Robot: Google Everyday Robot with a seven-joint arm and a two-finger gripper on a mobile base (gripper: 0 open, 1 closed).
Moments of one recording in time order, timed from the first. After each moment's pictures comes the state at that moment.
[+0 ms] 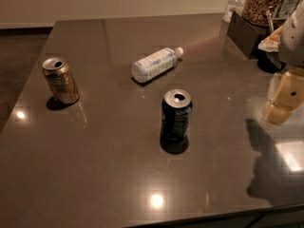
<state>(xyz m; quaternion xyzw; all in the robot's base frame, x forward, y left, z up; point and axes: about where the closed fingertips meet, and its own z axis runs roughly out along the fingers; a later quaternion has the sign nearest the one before) 0.438 -0.217 0.976 -0.60 0.78 -0.03 0.16</state>
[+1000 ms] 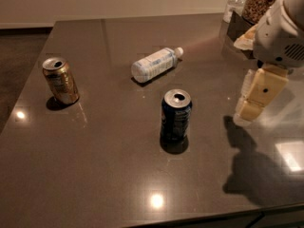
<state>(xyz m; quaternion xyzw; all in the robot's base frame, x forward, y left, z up) 0.447 -0.170 0.976 -0.62 0.76 0.00 0.19</state>
